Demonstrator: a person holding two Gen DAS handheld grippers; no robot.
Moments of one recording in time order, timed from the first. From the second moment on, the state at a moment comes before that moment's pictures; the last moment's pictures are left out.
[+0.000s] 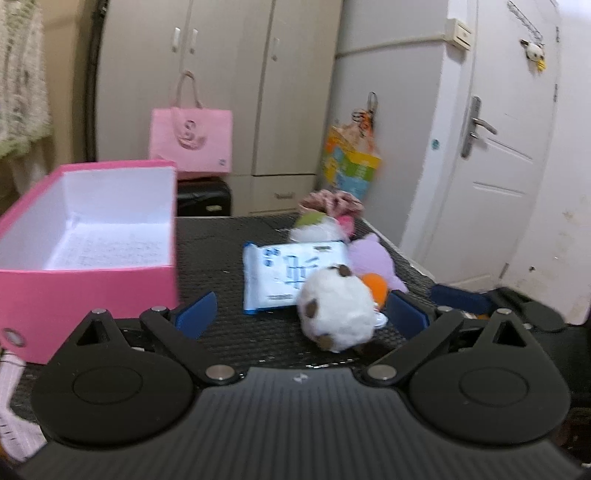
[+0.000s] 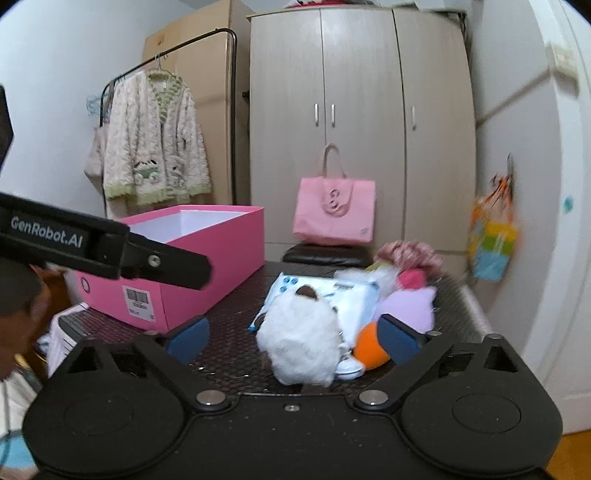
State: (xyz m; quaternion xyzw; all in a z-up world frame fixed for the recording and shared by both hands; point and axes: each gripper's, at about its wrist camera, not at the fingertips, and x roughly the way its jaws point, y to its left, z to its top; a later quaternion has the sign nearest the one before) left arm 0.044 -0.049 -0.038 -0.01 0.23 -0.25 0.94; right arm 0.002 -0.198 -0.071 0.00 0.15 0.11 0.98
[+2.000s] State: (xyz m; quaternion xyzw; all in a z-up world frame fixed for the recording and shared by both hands) left arm 0.102 -0.065 -0.071 -0.01 0.38 -0.31 0.87; right arm 0.048 -0.179 -0.083 0.04 0.27 0.17 0.95
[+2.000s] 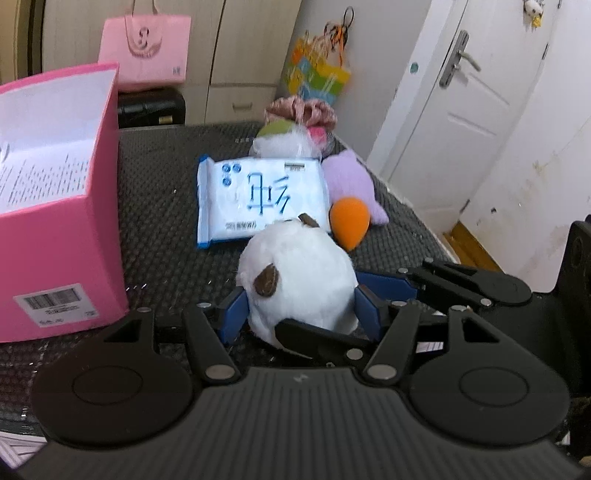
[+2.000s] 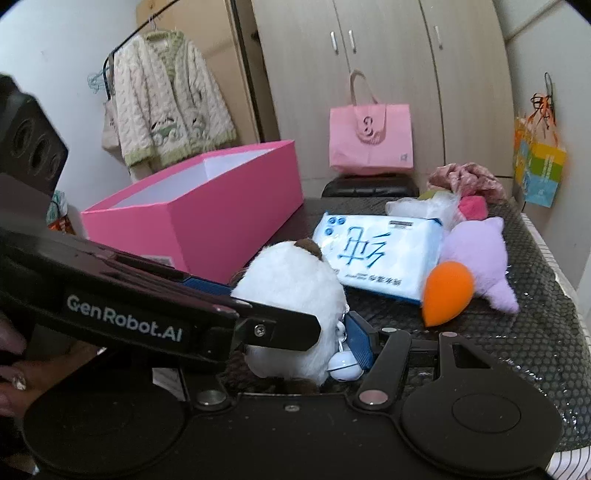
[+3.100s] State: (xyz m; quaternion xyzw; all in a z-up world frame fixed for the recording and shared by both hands) left arm 0.110 0.081 0.057 -0.05 0.35 -0.25 0.90; right arm 0.082 -0.037 0.051 -0.12 0.23 0.30 0.92
